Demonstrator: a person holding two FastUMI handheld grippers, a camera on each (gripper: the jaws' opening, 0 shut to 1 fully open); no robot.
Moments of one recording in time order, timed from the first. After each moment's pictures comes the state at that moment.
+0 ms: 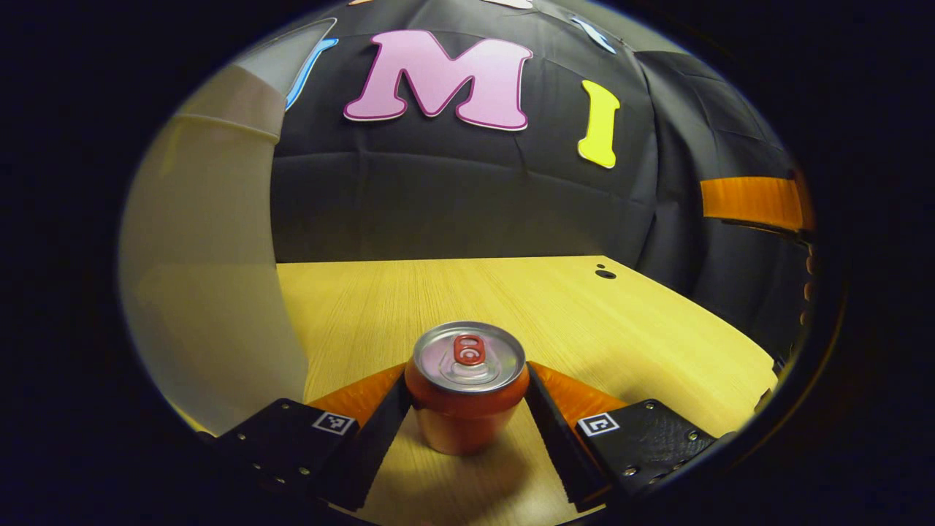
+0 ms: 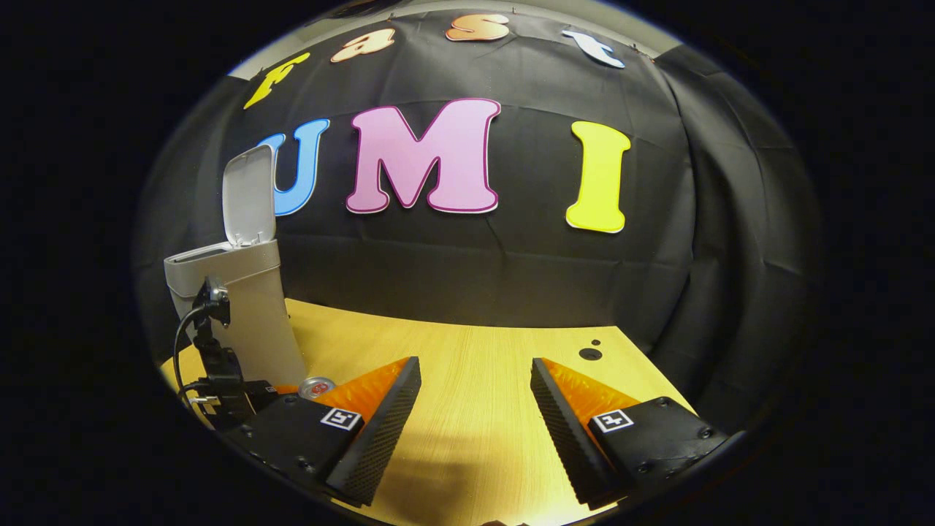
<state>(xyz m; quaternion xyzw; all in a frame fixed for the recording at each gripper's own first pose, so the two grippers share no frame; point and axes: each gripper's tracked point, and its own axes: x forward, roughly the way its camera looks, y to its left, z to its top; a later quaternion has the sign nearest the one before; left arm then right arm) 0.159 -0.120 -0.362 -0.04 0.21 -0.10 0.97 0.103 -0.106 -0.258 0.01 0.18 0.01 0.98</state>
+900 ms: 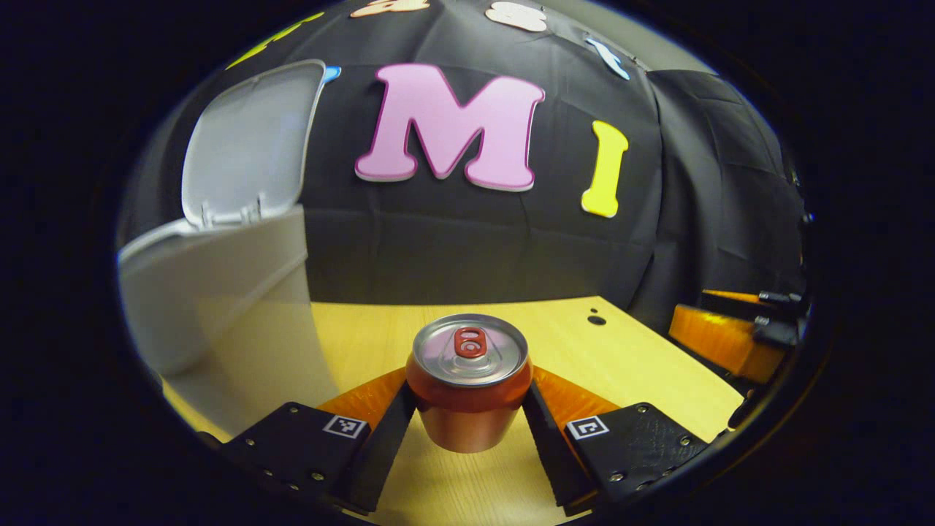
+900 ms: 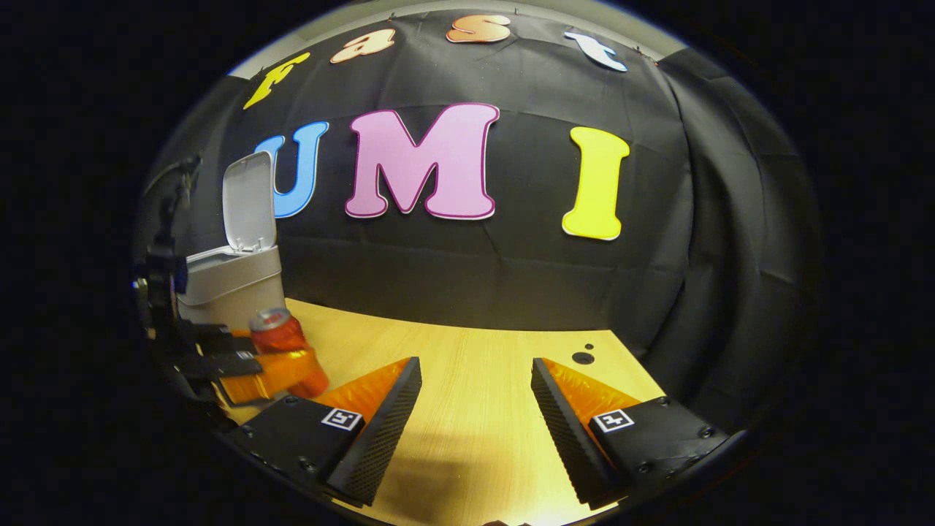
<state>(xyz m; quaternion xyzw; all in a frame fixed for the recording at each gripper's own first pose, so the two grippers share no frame) 0.152 -0.096 -0.207 -0.05 0.16 -0.08 0.98 0.101 -0.117 -0.224 0.00 0.18 0.00 0.98</state>
